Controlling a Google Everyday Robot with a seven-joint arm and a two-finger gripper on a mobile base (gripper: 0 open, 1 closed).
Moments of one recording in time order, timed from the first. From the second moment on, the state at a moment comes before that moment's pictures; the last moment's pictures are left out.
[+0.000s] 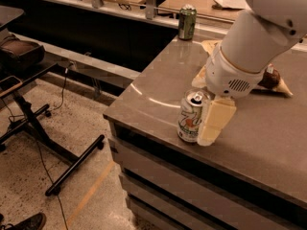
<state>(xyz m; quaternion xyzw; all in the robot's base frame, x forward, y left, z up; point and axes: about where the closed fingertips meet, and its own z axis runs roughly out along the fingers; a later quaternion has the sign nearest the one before) 0.445 -0.104 0.901 -0.68 0.72 0.06 0.14</state>
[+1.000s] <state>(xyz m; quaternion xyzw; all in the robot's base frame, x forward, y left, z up) 0.445 -0.101 0.904 -0.68 0.72 0.05 0.14</state>
